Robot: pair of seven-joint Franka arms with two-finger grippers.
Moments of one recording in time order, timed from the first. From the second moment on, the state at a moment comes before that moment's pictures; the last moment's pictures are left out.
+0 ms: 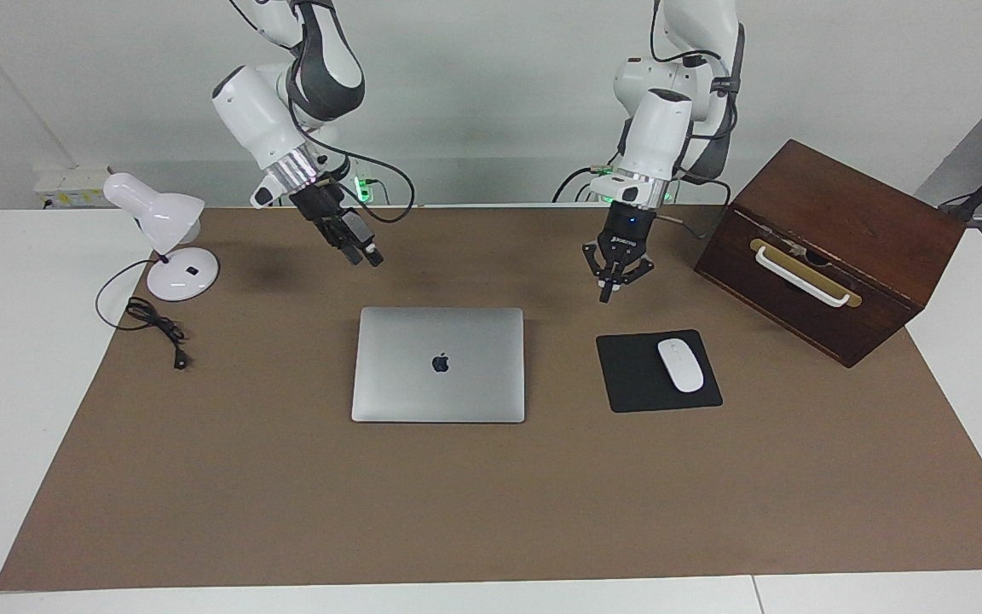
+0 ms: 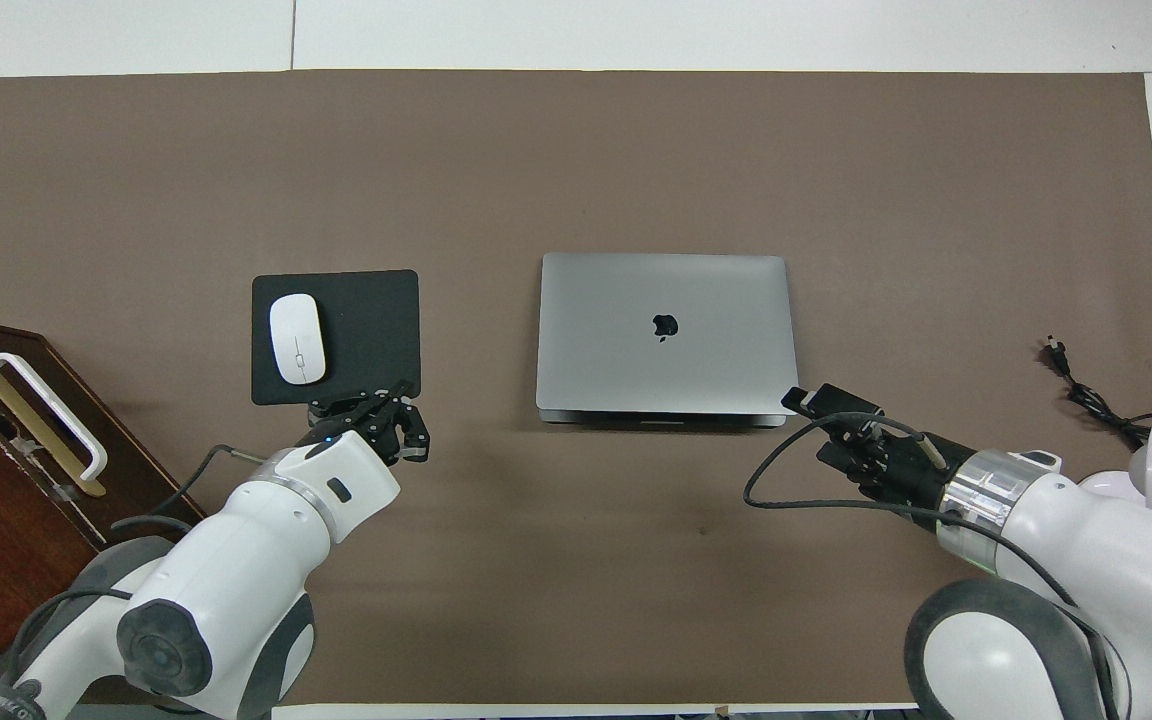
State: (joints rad) left arm -0.48 -0.20 -0.03 -2.69 -0.04 3.14 -0.09; right arm 0.25 -0.42 0.05 -2.66 0.93 2.65 0.34
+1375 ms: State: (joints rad) left arm -0.72 0.06 -0.02 -2.70 -0.04 3.48 -0.05; right arm 0.39 -0.16 0.05 -2.61 1.14 2.85 0.19
